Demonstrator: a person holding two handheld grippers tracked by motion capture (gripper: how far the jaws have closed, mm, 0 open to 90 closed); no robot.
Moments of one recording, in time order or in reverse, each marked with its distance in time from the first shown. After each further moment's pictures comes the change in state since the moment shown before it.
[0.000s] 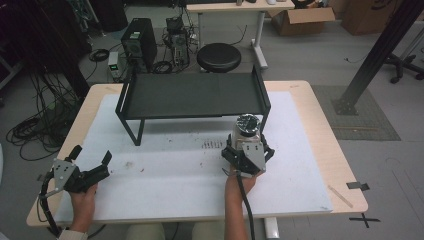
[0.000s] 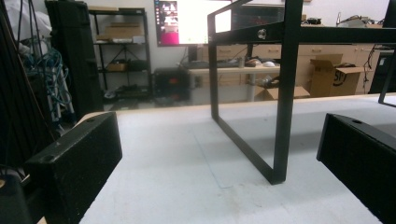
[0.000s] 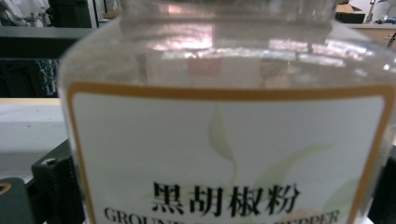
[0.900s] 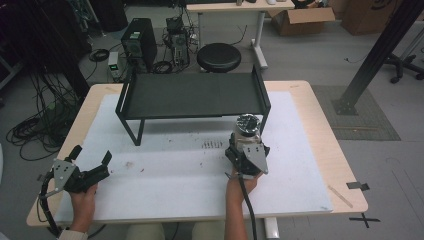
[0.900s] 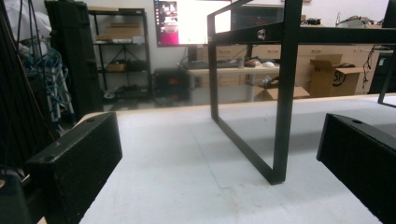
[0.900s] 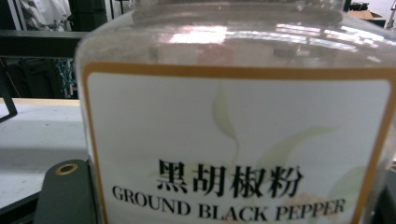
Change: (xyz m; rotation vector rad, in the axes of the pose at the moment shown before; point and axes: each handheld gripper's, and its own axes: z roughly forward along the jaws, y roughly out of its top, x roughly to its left) left arm 0.000 0.000 0.000 -0.002 -0.001 0.000; right arm -0.004 -0.005 -0.001 -0.028 0.062 -0.006
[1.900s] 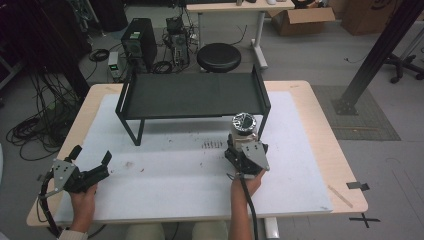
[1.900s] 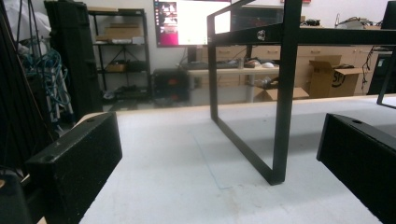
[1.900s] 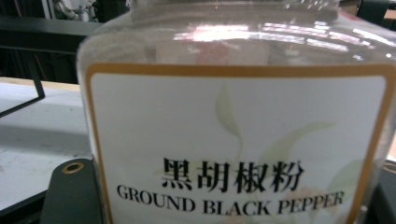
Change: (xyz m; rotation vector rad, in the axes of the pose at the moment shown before) left arm 0.000 0.000 0.000 -0.002 -0.002 -0.001; right arm -0.002 0.011 -0.004 0.039 0.088 -0.055
